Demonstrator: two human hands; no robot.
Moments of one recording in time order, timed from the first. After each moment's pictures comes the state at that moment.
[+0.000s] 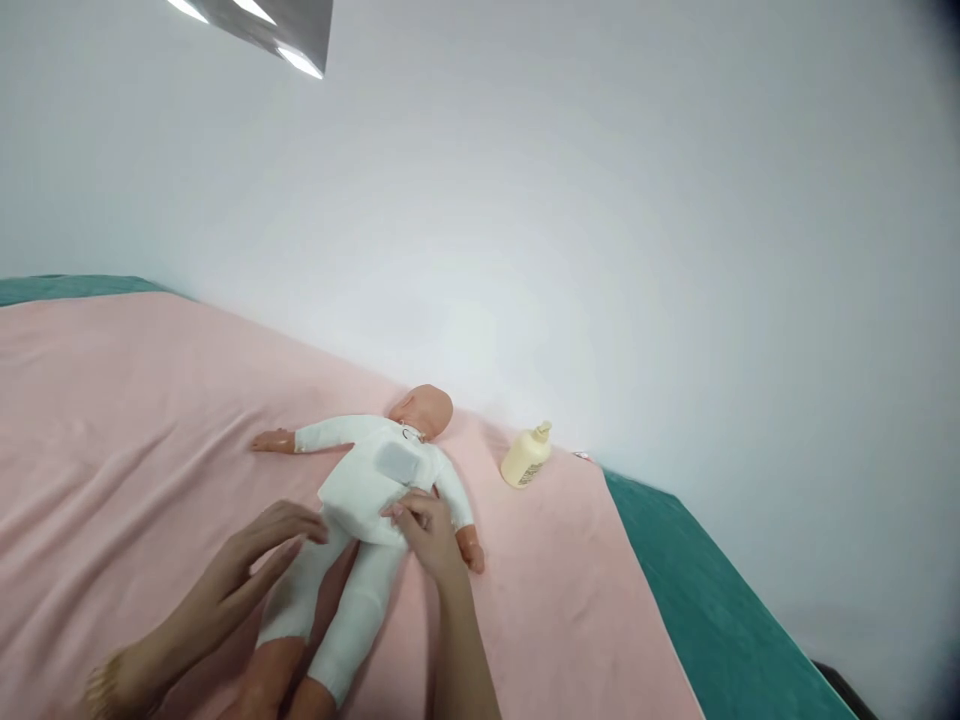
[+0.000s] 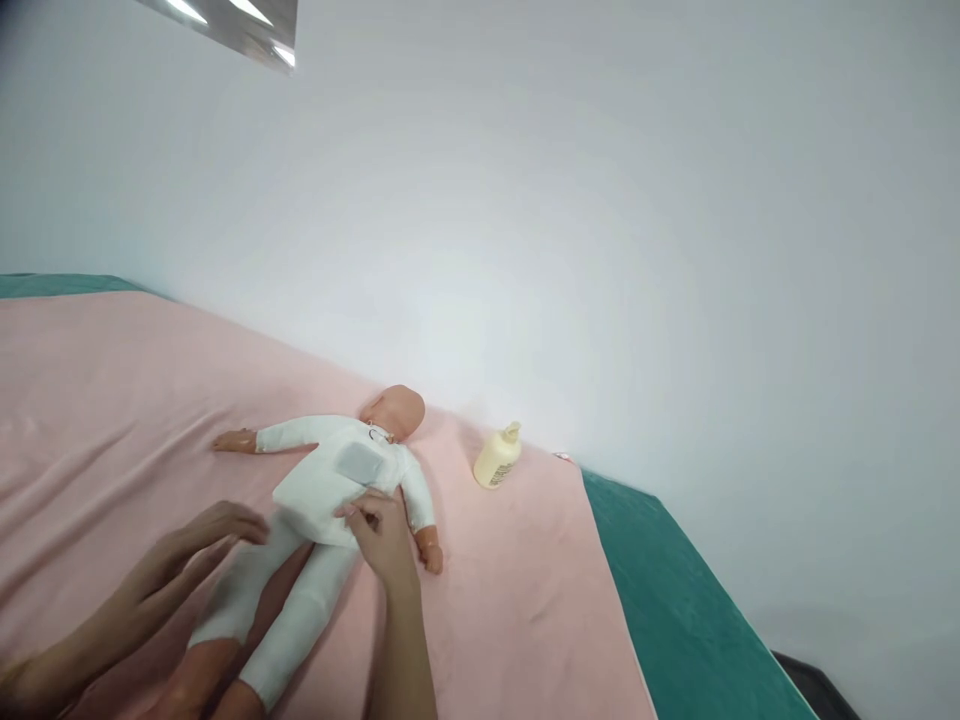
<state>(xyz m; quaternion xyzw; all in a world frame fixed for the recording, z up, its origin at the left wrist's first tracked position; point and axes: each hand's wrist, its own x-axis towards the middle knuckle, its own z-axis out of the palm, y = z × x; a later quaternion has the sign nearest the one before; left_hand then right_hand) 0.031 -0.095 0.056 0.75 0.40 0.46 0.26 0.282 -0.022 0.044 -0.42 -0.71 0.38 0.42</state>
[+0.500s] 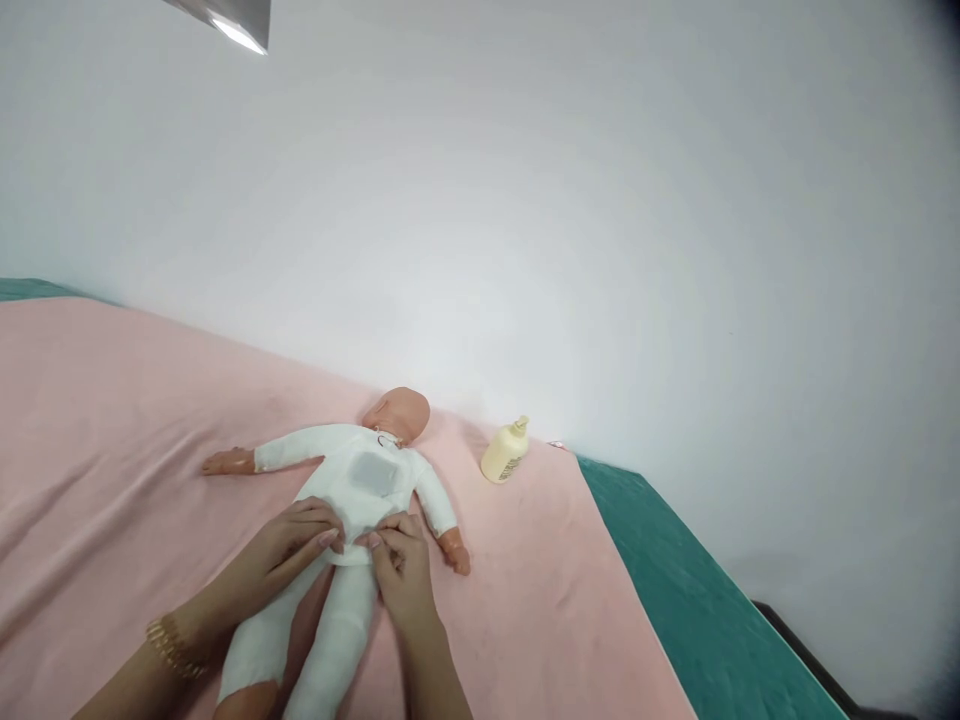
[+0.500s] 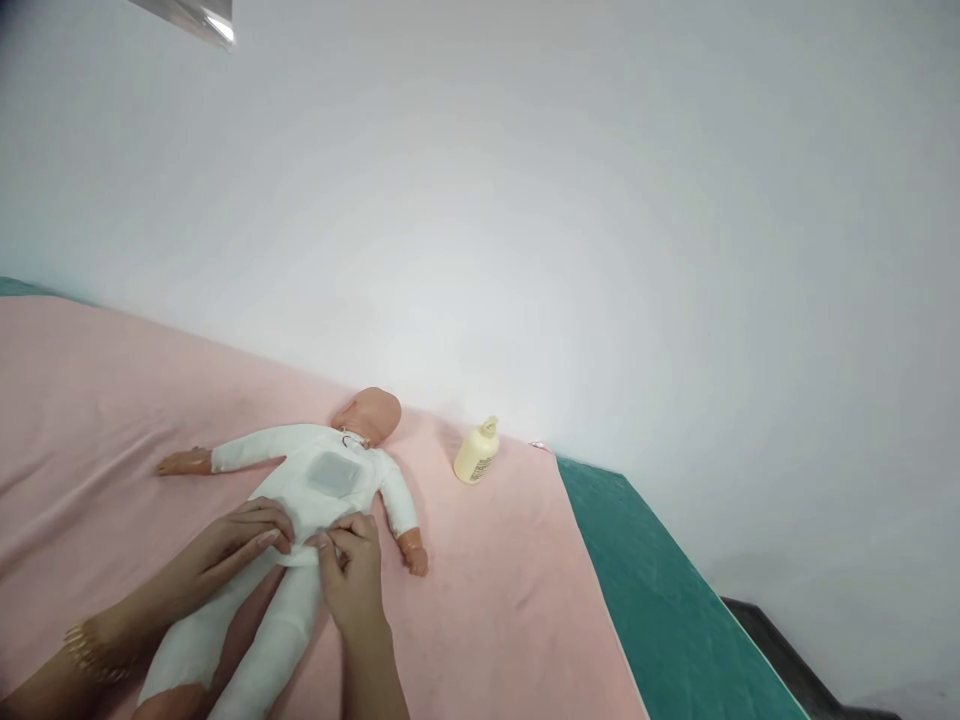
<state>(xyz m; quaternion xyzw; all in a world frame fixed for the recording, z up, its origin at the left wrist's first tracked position) 0.058 -0.017 0.023 0.80 0.30 0.41 0.32 0.270 -0.047 0.013 -0.48 -0.68 0.27 0.48</state>
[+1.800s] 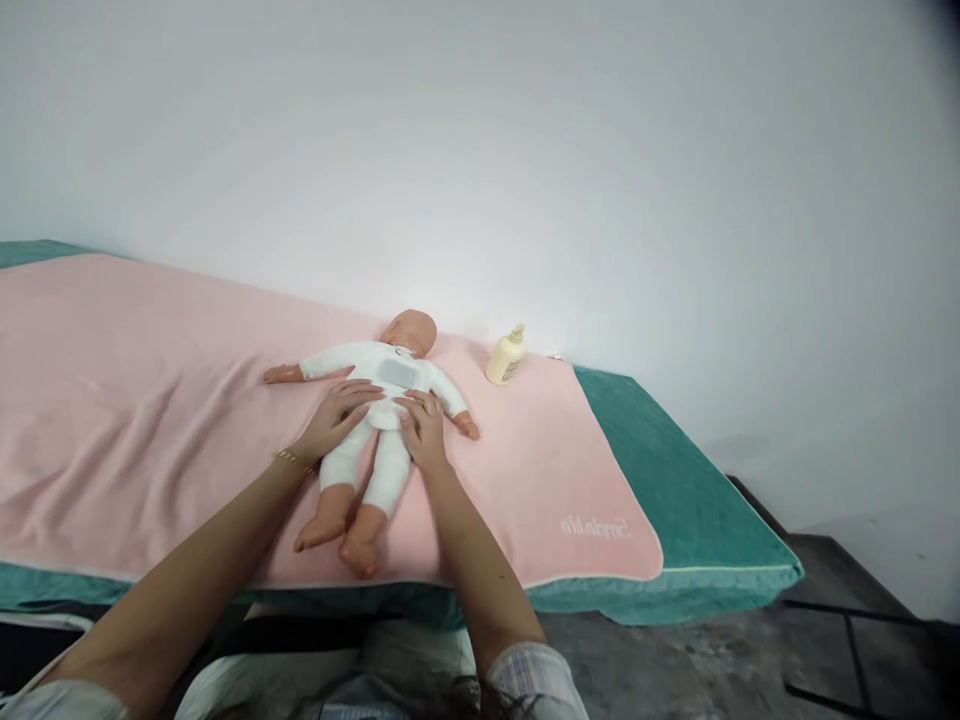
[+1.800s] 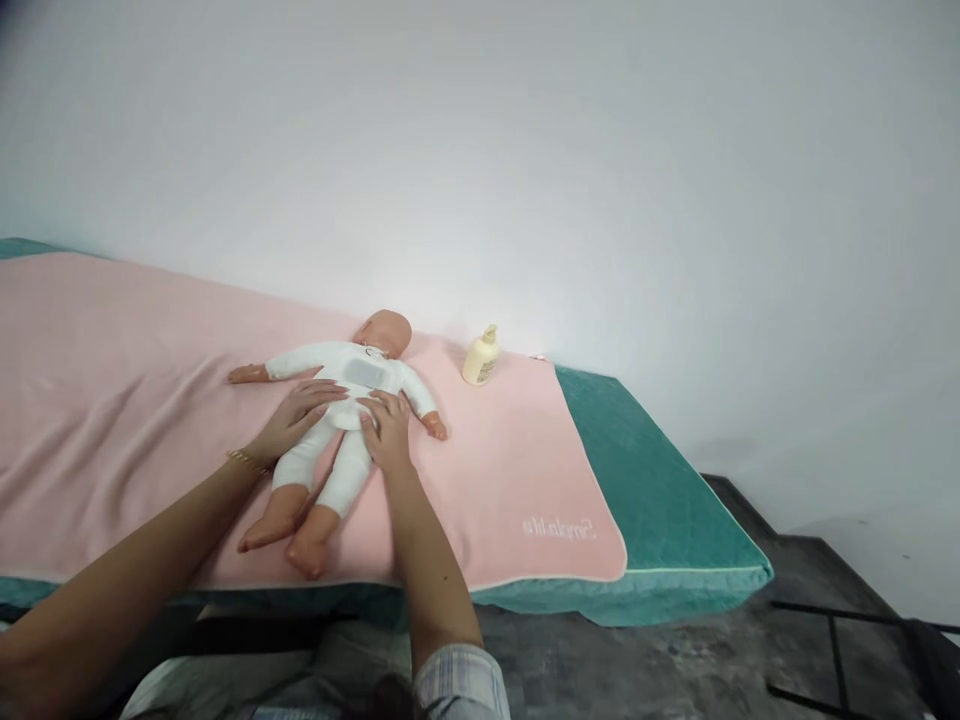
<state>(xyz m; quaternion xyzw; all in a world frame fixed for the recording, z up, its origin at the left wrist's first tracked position) 0.051 0.000 0.006 0.80 0.30 0.48 0.20 0.260 -0.043 0.001 -0.48 -0.74 0.06 0.47</state>
